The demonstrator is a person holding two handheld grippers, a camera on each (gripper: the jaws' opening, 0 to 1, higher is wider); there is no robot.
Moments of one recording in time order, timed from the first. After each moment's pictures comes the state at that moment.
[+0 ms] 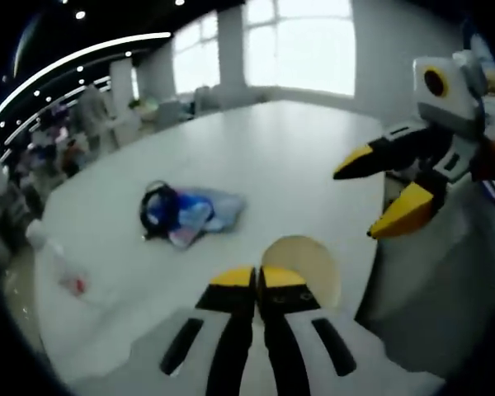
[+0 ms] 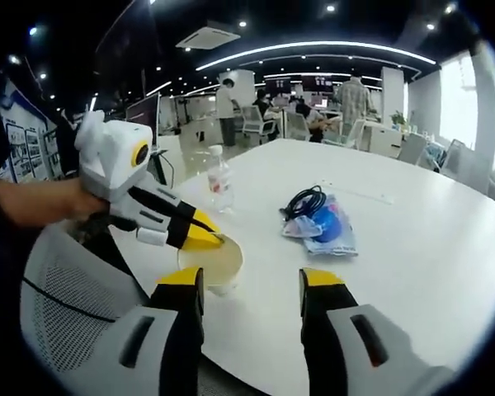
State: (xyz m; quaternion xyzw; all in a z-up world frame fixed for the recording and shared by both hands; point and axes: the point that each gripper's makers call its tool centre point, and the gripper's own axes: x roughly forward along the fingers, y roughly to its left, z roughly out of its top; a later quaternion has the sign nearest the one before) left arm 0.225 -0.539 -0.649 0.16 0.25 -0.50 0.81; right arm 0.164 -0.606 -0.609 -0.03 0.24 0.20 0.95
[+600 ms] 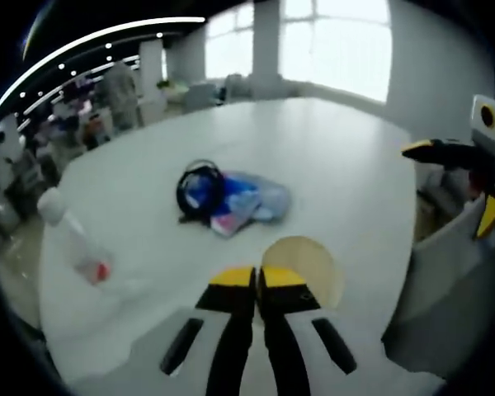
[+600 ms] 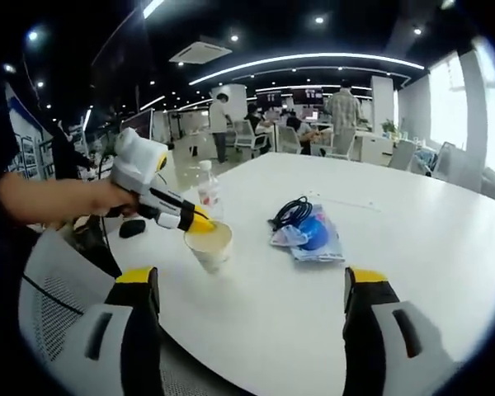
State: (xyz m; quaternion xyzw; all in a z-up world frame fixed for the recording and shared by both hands) left arm 0.289 -0.508 -0.666 0.14 0.29 -0.44 0.84; right arm 0.160 -0.628 -0.601 -0.02 0.20 0.18 0.96
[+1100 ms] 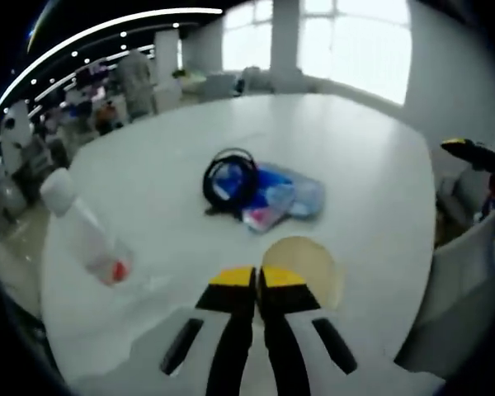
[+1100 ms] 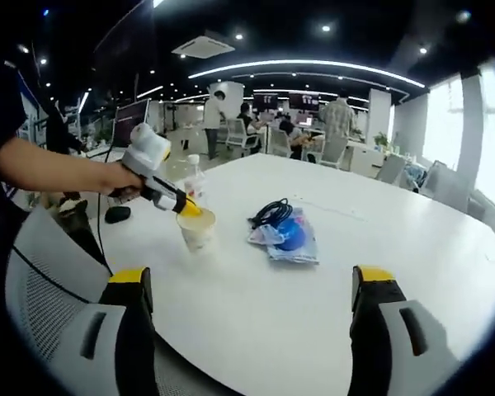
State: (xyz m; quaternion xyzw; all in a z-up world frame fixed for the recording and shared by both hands) left arm 0.328 -0.490 -0.683 0.13 0.31 -0.41 0.85; right arm 0.150 -0.655 -0.594 -0.08 0.20 0.15 0.97
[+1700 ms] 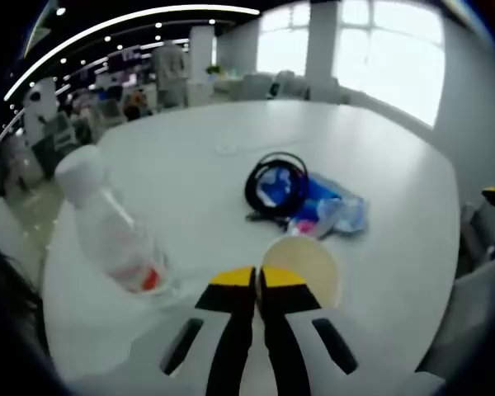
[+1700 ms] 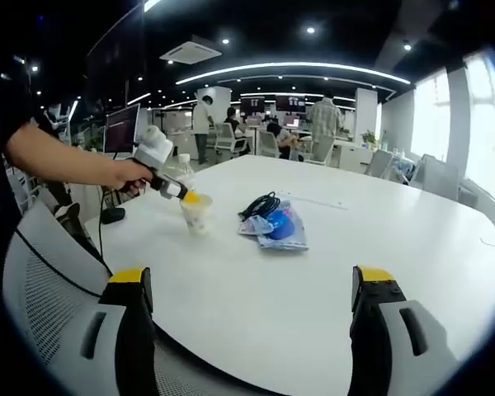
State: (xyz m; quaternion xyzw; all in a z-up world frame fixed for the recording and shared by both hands) left arm 0.375 -0.469 -0.689 0.08 0.32 -0.33 0.88; right arm 0.128 -0.670 -0.610 -0.05 0.18 0.12 0.97
